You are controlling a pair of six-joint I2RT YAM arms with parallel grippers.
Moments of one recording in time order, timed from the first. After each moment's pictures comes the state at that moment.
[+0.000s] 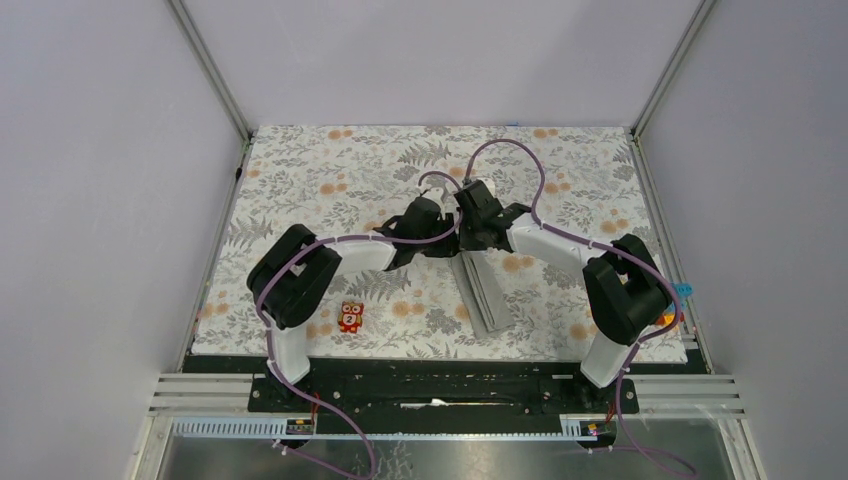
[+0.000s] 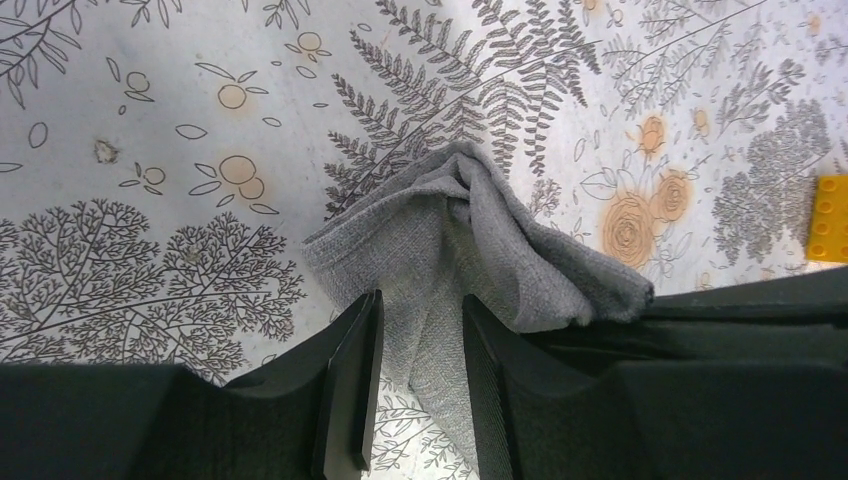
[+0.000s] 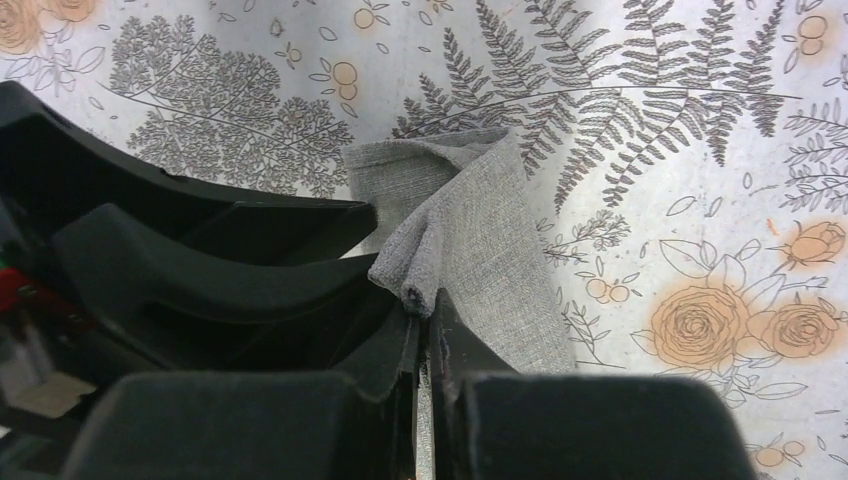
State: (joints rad) left arm -0.71 1.88 1.05 0.18 0.08 -0.59; right arm 0.66 1.74 1.18 -0.41 0.17 0.55
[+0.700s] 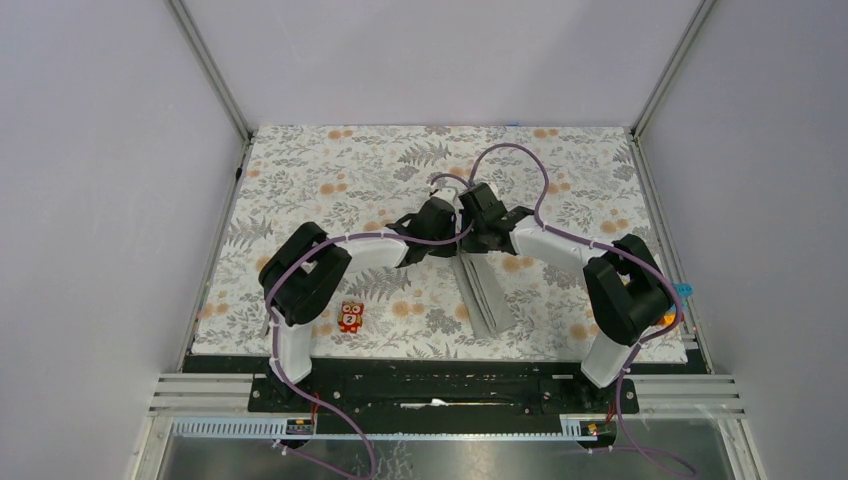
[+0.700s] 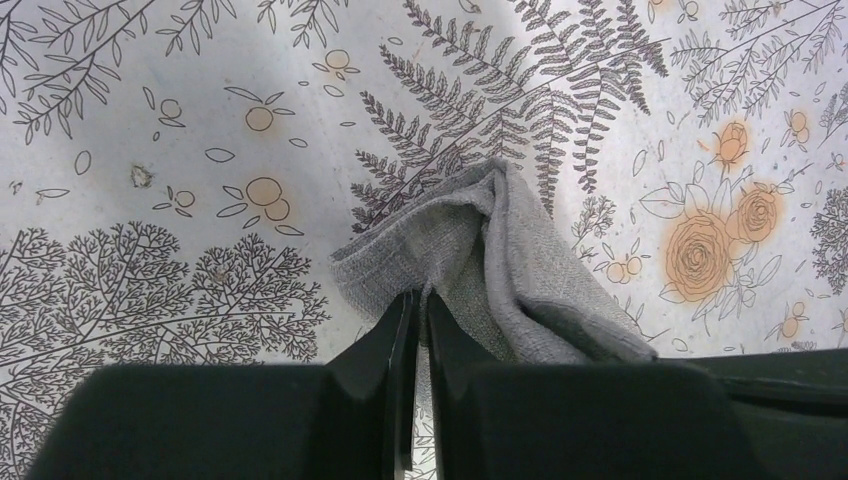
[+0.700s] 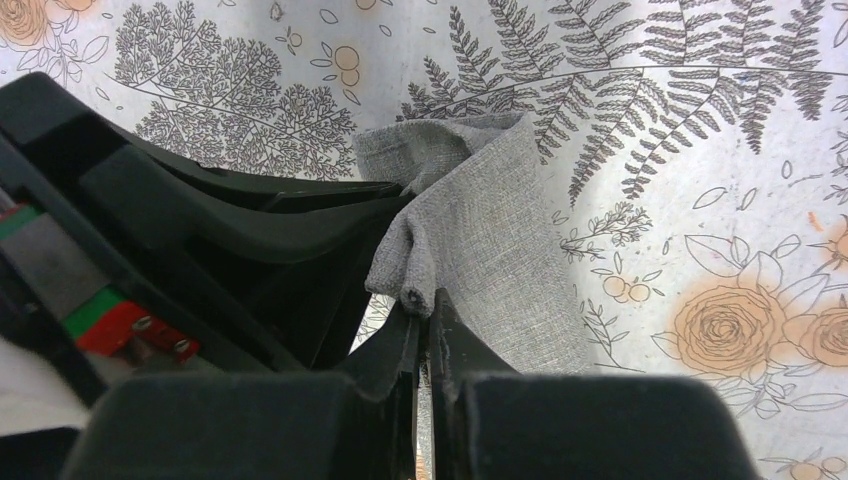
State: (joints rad) left arm -0.76 1.94 1.16 0.04 -0.08 -0.51; right arm 0.64 1.73 1.14 -0.37 0.12 0.57
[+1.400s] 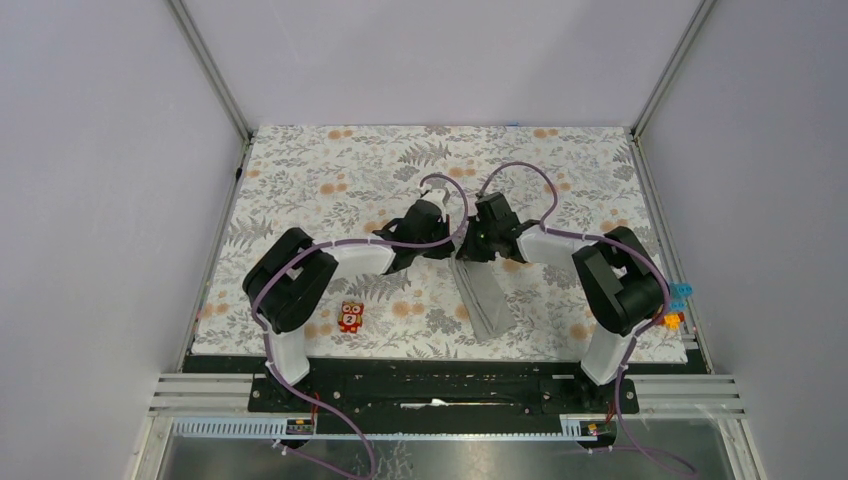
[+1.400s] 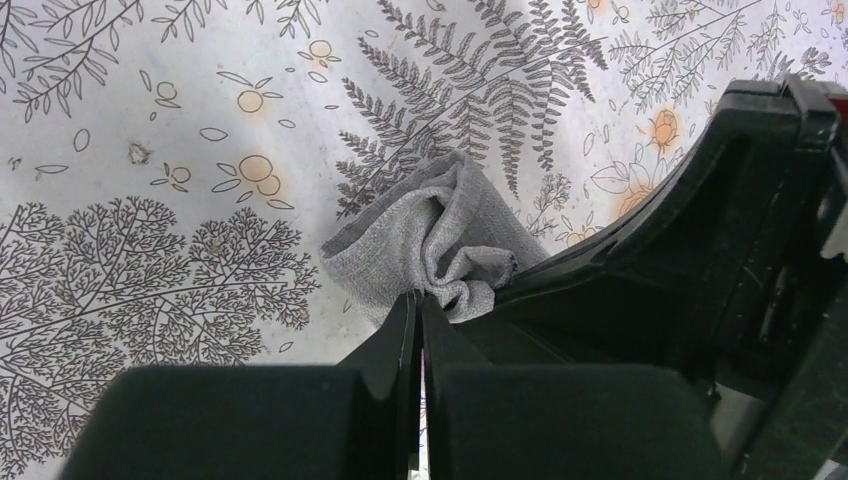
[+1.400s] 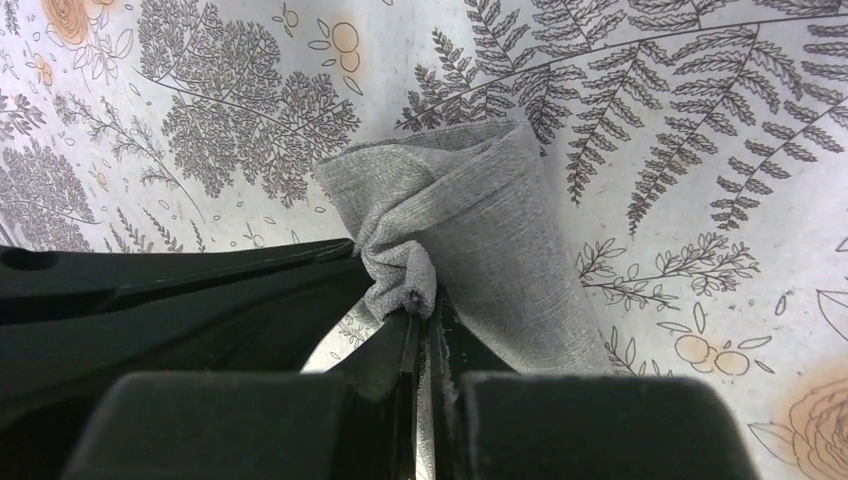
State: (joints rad) left arm -0.75 1.85 1.04 0.17 0.00 -0.53; right arm 0.55 1.78 0.98 -0.11 -0.13 0.67
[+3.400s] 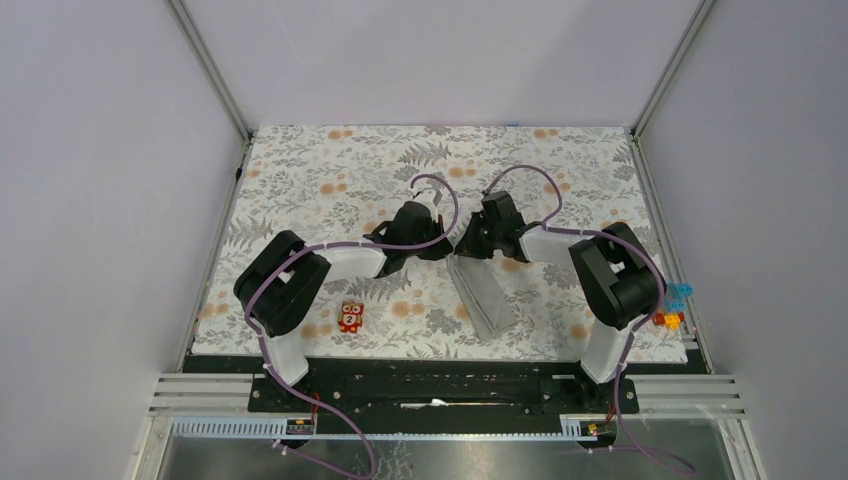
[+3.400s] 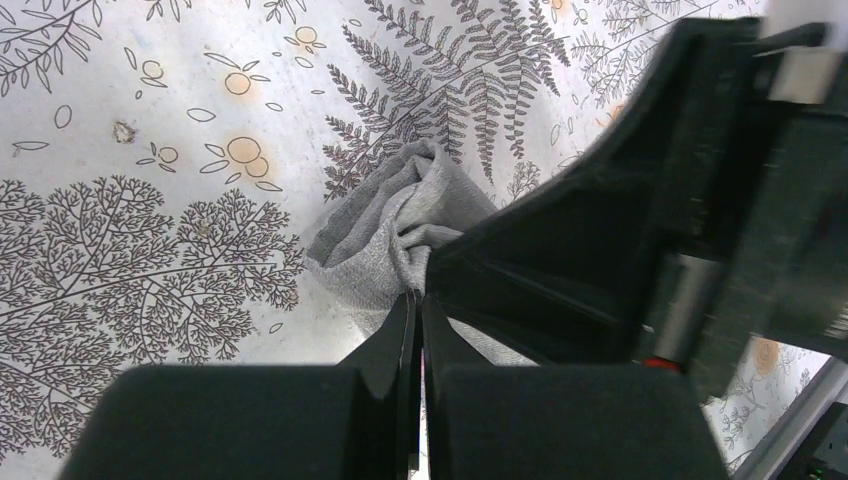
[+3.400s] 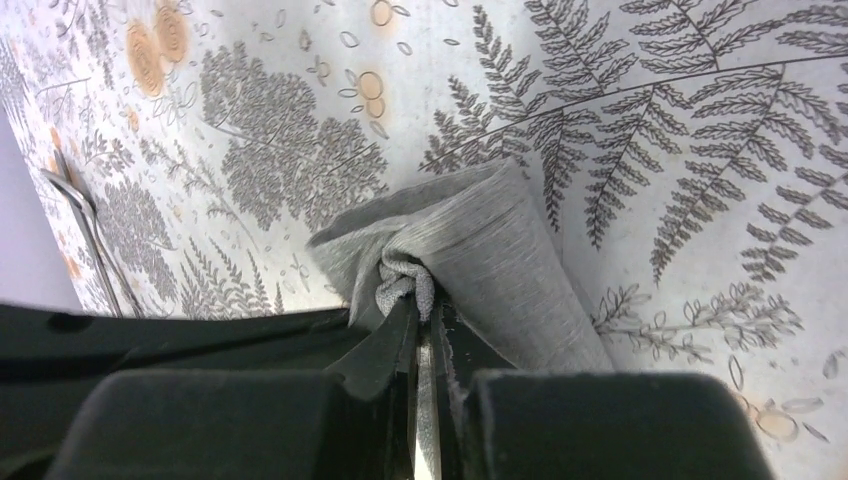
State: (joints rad) left arm -0.71 1.81 0.95 0.26 0.10 -0.58; right arm 0.50 1.80 0.94 0.03 -0.23 0.76
